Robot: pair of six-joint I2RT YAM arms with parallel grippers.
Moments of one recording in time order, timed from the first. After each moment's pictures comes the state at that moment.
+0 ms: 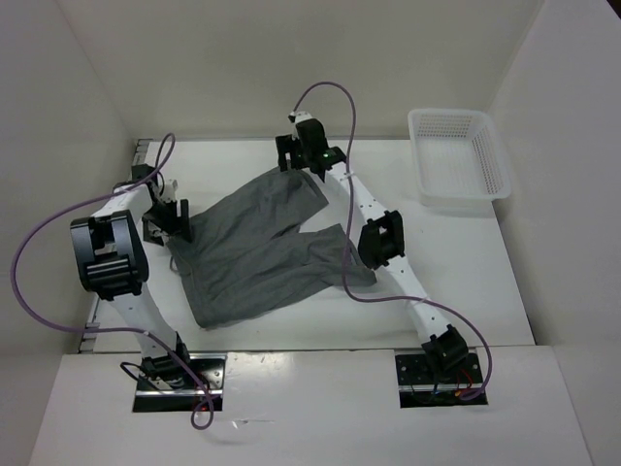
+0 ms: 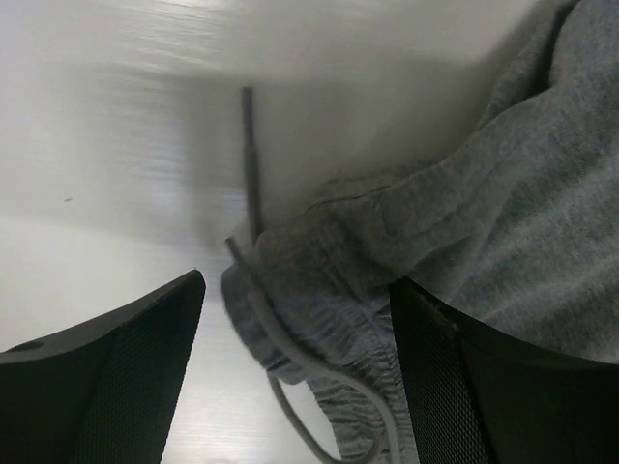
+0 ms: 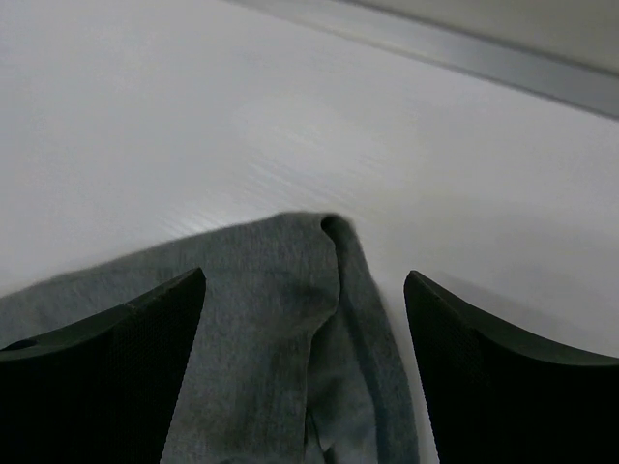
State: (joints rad) left arm 0.27 1.87 1.31 -0.73 0.08 0.07; right arm 0.50 2.92 2.97 -0.53 -0.02 0.19
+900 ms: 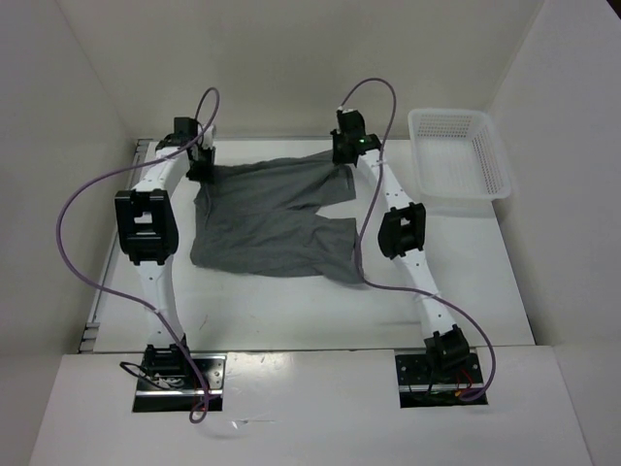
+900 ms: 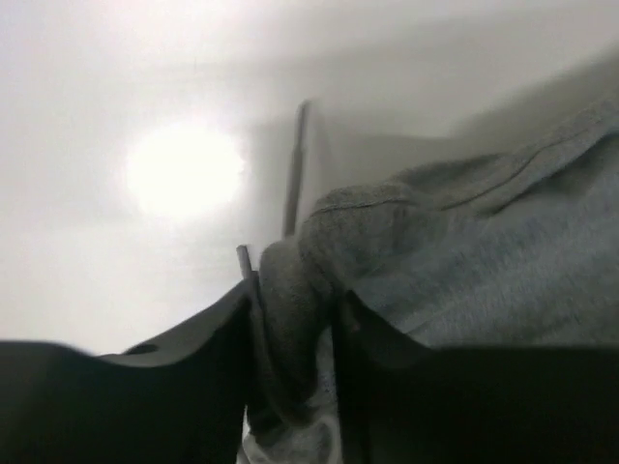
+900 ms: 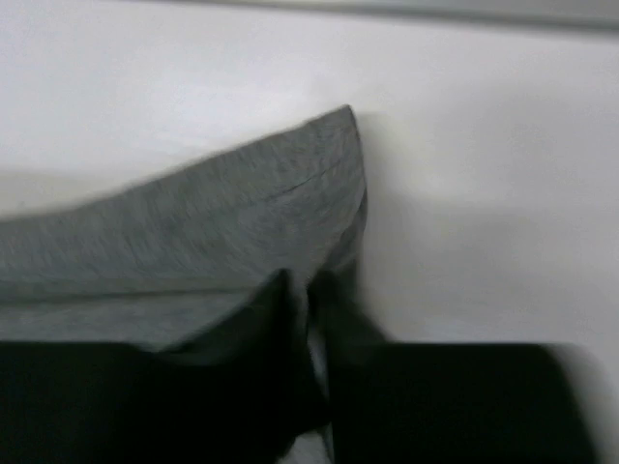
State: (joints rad) left arm 0.07 2.25 1.91 -0.63 0.08 0.07; right arm 0.33 2.90 2.93 -0.77 0.06 0.20
